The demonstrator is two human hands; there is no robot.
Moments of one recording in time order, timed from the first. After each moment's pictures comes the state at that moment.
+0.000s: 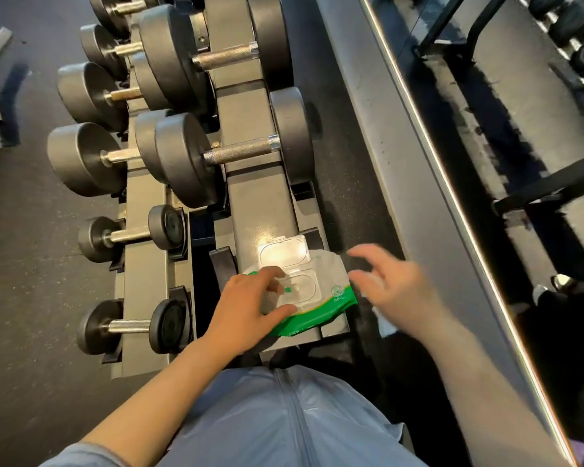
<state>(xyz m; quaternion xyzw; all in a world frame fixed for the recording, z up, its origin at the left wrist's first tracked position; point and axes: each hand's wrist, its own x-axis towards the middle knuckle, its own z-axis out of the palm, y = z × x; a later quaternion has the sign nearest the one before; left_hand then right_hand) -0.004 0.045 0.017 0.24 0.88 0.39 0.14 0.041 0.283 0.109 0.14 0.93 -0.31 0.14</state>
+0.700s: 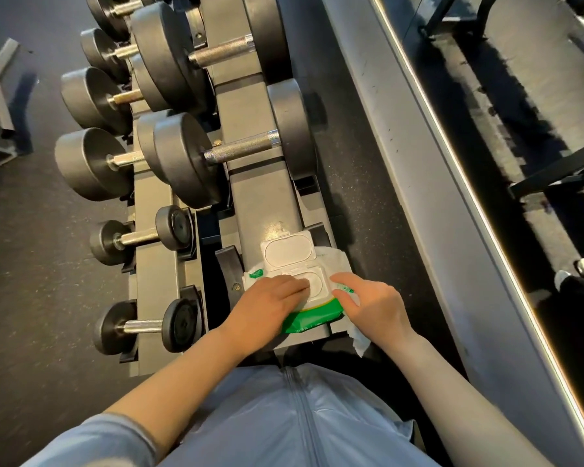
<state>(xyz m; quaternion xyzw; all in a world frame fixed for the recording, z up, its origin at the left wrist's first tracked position) -0.016 0.057 0.004 0.49 0.84 0.21 0.08 0.060 0.269 0.005 0.00 0.97 -0.24 -0.06</state>
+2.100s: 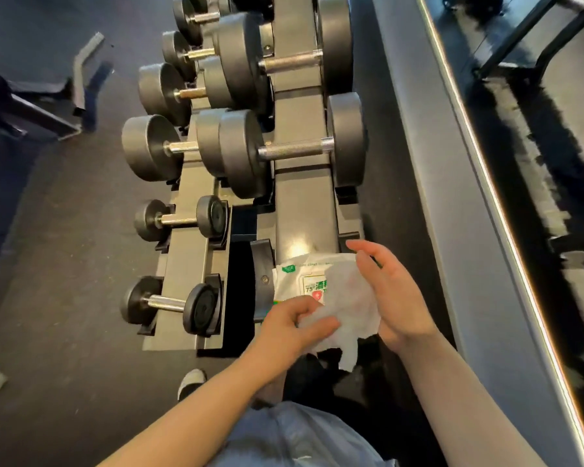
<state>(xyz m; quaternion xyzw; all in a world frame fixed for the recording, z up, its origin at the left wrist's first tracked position) 0.049 0.052 0.069 -0.02 0.66 0.69 0.30 0.028 0.215 0.109 0.22 0.64 -0.72 0.13</state>
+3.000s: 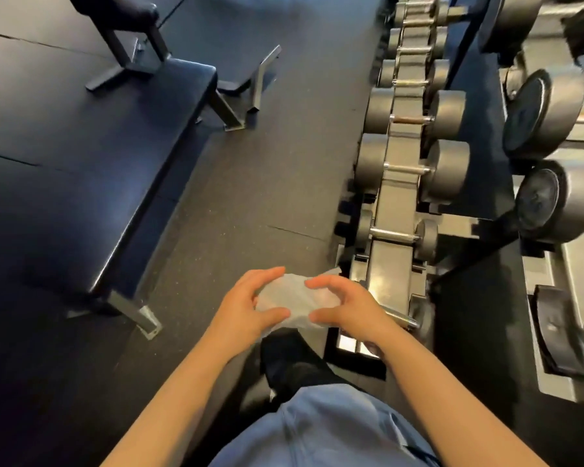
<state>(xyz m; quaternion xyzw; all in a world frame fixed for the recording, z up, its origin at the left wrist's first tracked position) 0.063 -0.497 0.076 -0.10 0.80 0.57 0.13 0.013 -0.305 0.061 0.00 0.77 -0.53 0.35</state>
